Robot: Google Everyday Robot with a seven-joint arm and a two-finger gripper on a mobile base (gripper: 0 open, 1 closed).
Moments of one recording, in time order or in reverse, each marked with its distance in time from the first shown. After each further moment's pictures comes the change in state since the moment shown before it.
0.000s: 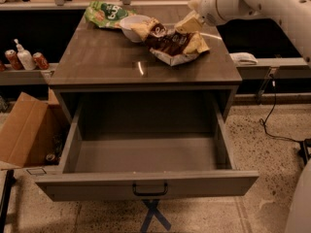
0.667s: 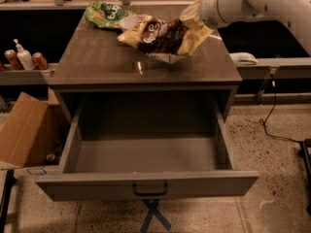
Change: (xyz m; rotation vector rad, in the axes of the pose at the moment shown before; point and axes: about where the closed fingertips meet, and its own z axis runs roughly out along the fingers) arm -0.008 0.020 -0.024 -0.017 -0.008 -0.048
